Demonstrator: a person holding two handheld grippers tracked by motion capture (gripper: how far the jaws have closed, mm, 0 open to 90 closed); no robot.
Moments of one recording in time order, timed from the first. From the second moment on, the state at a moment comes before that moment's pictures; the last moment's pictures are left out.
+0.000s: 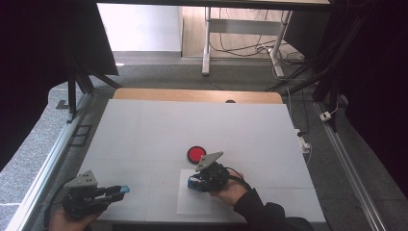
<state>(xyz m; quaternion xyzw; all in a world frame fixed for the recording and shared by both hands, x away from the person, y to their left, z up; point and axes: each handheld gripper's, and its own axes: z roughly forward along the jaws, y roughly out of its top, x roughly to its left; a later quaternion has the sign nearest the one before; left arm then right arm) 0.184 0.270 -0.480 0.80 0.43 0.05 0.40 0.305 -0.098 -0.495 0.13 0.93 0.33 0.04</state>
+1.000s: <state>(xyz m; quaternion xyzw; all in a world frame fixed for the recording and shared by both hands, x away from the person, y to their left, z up) 0.184 0.272 -0.479 0.80 0.43 0.05 0.41 0.305 -0.095 -0.492 0.13 0.94 0.32 0.04</state>
